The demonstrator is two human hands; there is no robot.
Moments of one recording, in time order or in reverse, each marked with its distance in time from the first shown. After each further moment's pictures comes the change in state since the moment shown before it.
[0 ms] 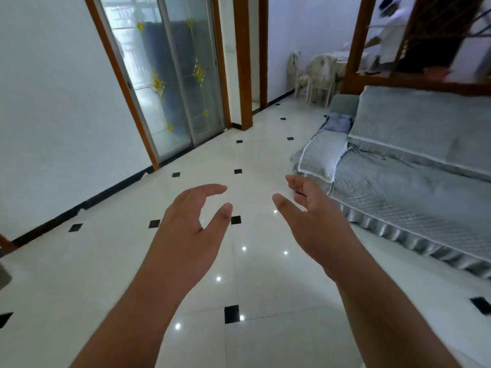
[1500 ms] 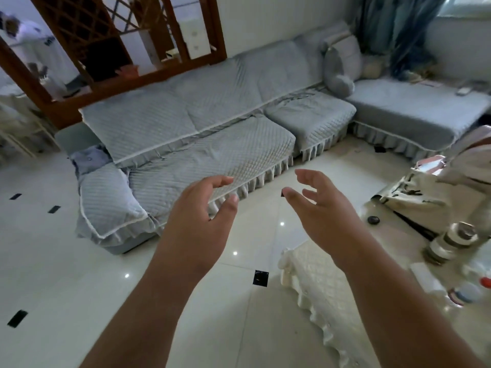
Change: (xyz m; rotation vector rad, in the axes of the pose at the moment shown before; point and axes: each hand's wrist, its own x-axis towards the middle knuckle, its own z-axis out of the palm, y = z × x) left_hand 0.206 0.146 0.326 -0.343 -0.838 0.782; right_hand 0.042 0.153 -0.173 -0.010 1.109 0.543
